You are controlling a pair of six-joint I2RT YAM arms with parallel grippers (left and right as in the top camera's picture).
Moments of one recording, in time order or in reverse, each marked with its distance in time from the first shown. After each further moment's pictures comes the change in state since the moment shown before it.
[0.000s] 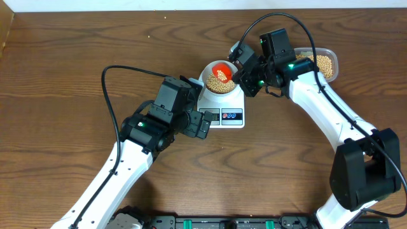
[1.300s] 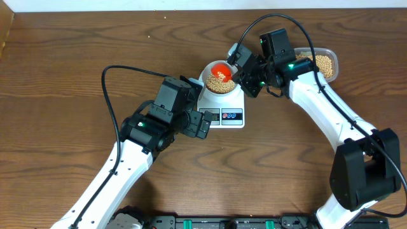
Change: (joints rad) left arm 0.000 0.000 0.000 0.000 0.000 0.000; right arm 0.000 0.000 0.000 0.001 0.003 -0.127
